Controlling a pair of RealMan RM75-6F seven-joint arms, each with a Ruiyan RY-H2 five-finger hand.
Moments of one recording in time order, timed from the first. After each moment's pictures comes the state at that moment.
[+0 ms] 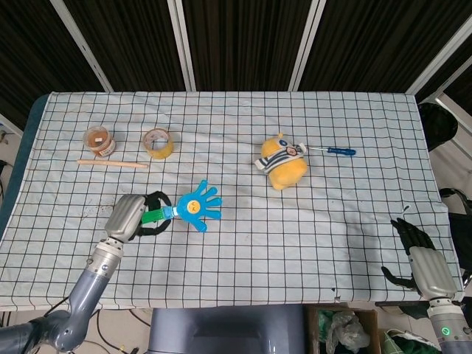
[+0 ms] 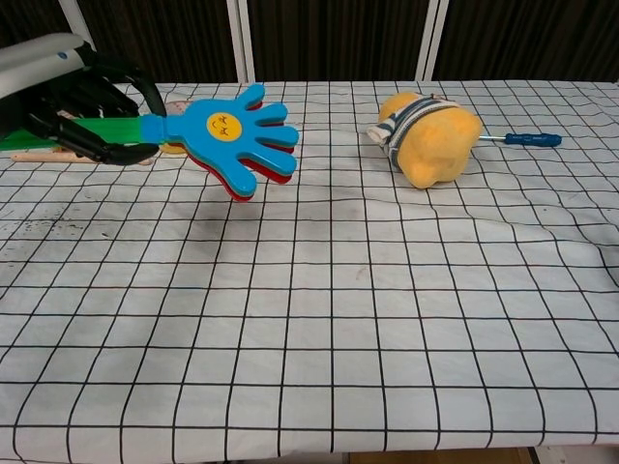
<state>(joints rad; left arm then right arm) -0.53 -1.46 -0.20 -1.71 1.30 1.15 0.05 0.12 -1.04 0.03 -1.77 -1.39 1.29 0.07</state>
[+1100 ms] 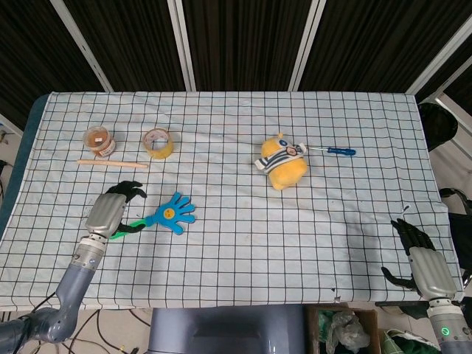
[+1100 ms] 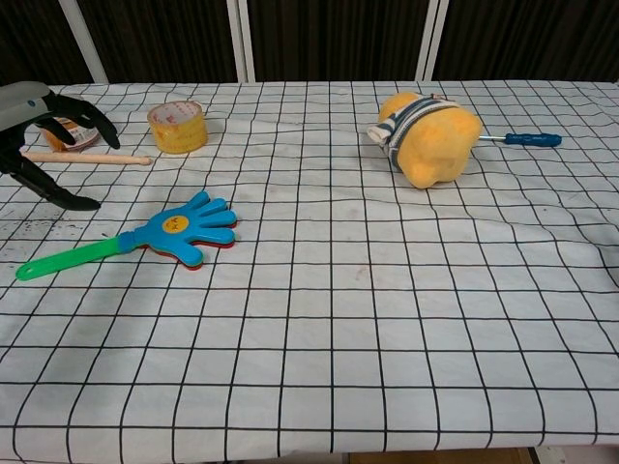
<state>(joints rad) -0.51 -1.43 -0.15 -1.58 1.20 1.13 0.17 0.12 -1.04 0.03 -1.77 -1.38 1.29 0.06</state>
